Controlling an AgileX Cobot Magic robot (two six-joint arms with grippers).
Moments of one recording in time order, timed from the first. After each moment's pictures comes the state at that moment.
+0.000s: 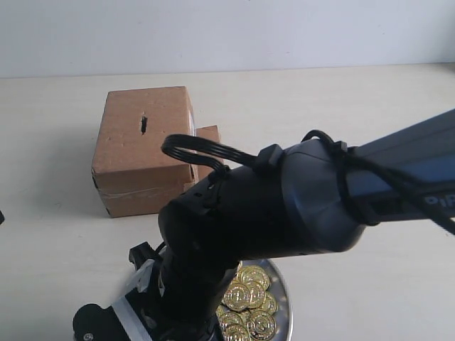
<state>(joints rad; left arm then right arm) -0.15 0.29 -0.08 1.66 -0.51 -1.99 0.99 1.92 -1.06 0.31 0.61 -1.33</state>
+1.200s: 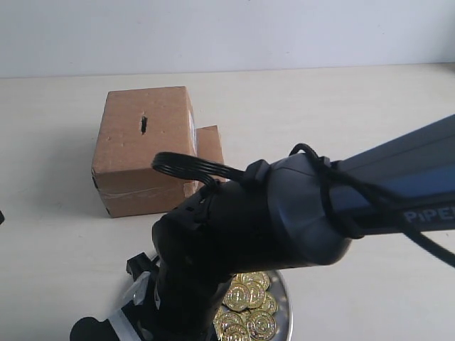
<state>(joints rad) -0.15 0.29 -0.08 1.66 -0.51 -1.99 1.01 1.95 -1.06 0.31 0.59 -1.33</state>
